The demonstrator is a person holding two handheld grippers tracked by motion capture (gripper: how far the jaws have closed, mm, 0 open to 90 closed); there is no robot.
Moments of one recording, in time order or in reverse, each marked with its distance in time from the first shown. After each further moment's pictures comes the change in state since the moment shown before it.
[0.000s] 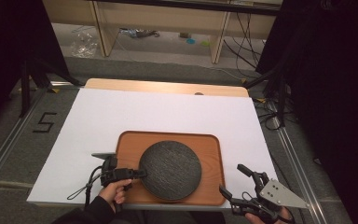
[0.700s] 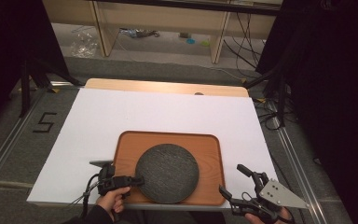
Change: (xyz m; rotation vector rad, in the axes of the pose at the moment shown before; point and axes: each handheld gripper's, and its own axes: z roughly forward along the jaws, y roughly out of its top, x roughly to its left) left arm 0.005 -0.019 -0.006 -0.015 0.091 -0.013; right arm 0.001 0.000 0.000 -0.002 -0.002 0.001
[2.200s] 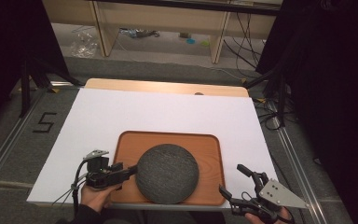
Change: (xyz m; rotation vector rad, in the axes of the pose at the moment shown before) left arm -0.051 0.007 -0.048 -0.233 0.168 0.615; right arm -0.001 -0.001 0.003 -0.025 0.005 -0.009
